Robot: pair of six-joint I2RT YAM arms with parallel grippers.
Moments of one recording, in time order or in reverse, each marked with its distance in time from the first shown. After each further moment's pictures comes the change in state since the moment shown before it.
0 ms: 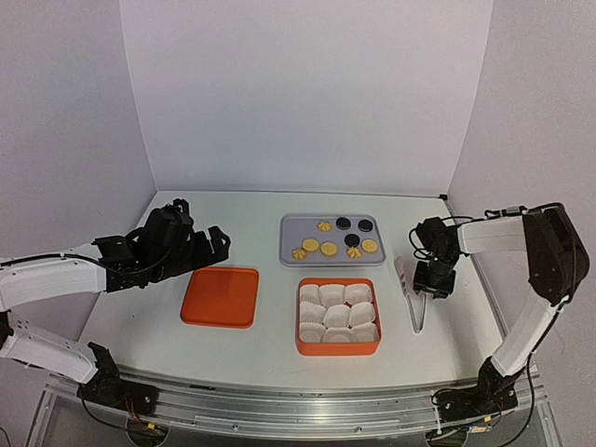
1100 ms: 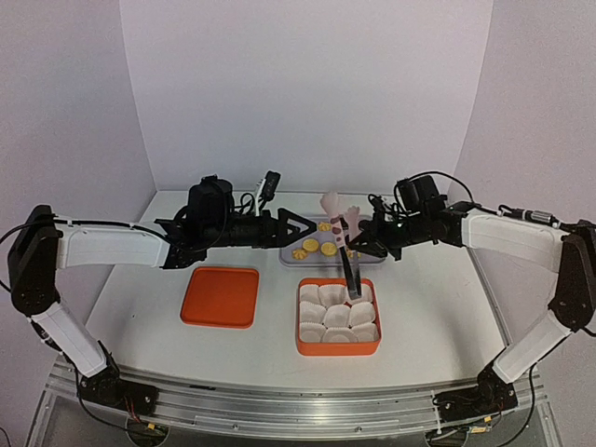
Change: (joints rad) left arm 0.000 0.421 0.240 0.614 0.872 0.156; right arm 0.240 -0.193 0.137 0.296 -0.595 0.119
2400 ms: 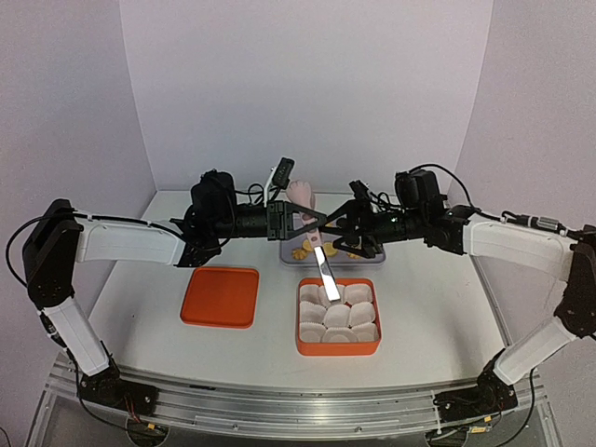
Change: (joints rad) left arm -0.008 0.112 0.070 0.333 0.274 -0.060; right arm 0.122 -0.046 -0.017 0.258 -0.226 0.018
